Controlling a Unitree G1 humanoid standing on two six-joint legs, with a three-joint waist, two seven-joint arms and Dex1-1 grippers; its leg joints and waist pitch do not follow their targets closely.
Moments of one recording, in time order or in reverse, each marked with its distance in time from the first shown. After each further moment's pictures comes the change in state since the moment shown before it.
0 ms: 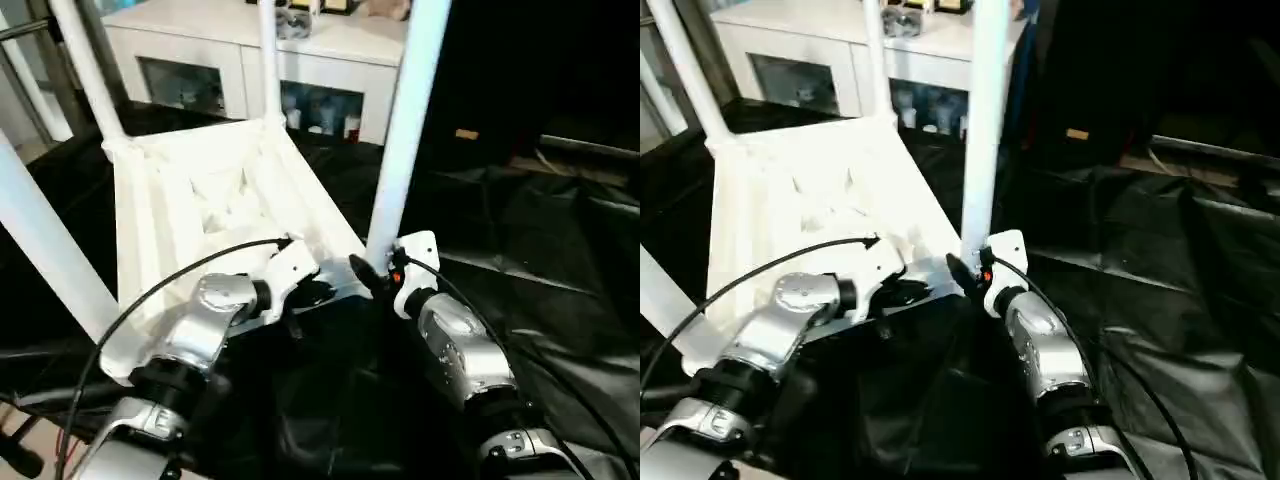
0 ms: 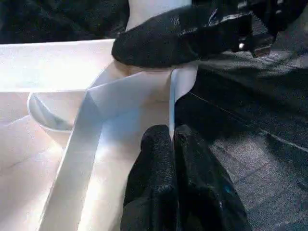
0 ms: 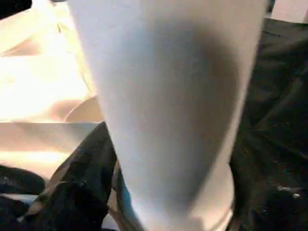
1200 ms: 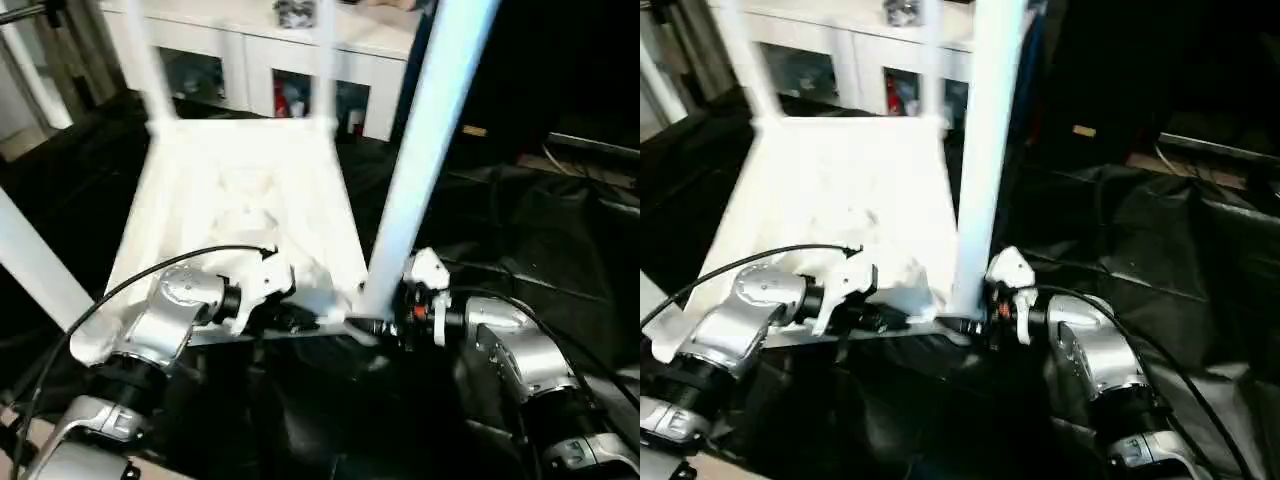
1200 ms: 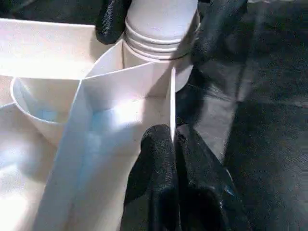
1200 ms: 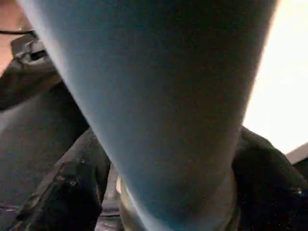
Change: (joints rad) left arm 0.015 0.192 -0.033 -0.067 -0.099 -0.021 -0.425; right arm 0.047 -0.287 0.170 -0.176 0.078 0.107 0.744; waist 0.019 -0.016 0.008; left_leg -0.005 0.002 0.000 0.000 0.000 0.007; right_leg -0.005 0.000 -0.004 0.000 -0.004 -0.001
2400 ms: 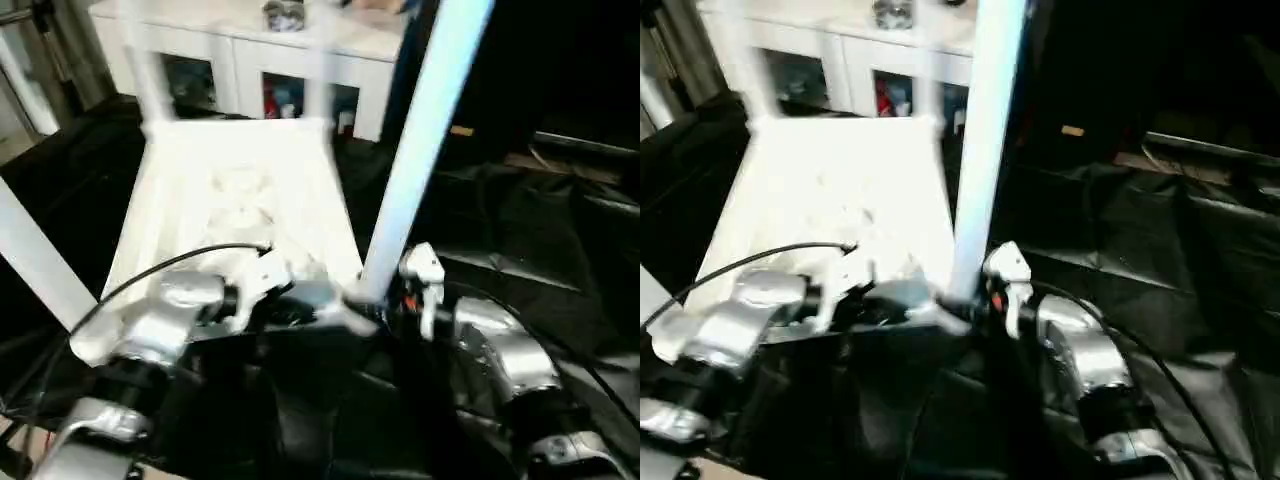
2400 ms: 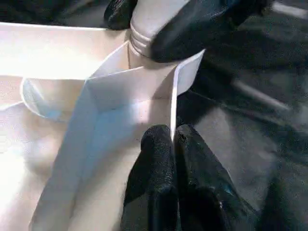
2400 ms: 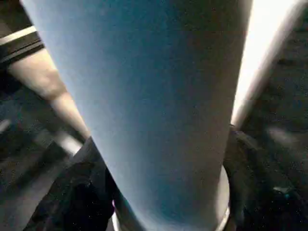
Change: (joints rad) left arm -0.011 -0.100 0.040 0.035 0.057 0.058 0.254; right arm -0.022 0.189 -0.118 0.122 -0.030 -0.061 -0.448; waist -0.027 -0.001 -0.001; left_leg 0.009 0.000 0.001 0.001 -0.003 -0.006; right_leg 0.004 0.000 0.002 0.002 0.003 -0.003
